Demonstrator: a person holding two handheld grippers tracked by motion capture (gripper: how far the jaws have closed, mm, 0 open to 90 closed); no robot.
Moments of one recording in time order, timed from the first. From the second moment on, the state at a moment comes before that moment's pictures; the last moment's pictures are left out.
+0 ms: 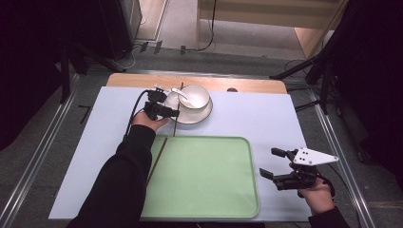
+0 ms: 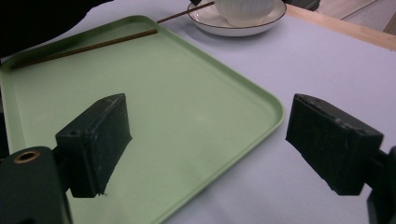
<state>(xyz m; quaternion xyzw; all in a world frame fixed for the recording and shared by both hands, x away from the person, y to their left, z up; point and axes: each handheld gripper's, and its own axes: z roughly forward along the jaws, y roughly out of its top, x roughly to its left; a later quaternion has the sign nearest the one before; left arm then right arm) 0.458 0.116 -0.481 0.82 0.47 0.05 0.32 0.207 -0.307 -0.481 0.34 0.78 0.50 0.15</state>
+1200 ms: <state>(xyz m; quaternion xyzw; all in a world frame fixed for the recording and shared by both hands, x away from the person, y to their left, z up) 0.465 0.151 -0.454 0.74 0.58 0.04 0.33 0.205 -0.308 -0.480 0.33 0.78 0.51 0.15</state>
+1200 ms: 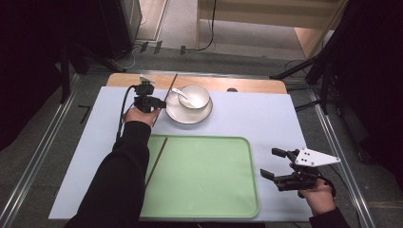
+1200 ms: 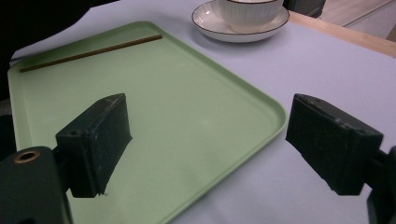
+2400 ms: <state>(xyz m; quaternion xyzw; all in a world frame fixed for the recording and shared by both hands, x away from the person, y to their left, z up) 0.332 0.214 -0.448 0.74 0.56 0.04 0.36 0.209 -0.305 -0.480 0.33 0.78 0.50 0.15</state>
